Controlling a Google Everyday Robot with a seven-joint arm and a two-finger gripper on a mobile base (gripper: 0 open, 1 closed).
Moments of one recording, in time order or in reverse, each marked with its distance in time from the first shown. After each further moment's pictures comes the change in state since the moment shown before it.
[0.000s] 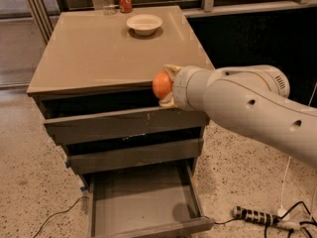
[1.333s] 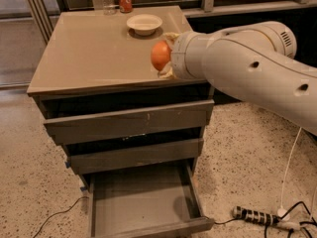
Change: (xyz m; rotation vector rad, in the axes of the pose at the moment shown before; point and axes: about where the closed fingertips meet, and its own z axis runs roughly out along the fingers) arm -0.018 -0.073 -0.010 0.069 0.004 -0.030
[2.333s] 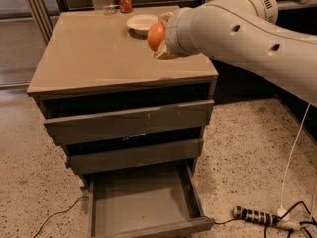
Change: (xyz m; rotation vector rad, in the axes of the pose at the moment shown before) arm -0.001 -0.048 0.036 -0.001 0.017 0.039
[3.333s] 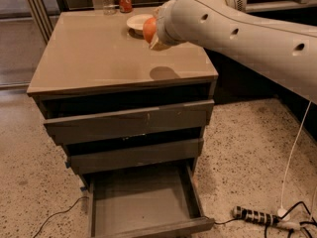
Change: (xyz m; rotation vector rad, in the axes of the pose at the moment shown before) arm 0.006 -0.024 0.058 -0.012 0.054 -0.016
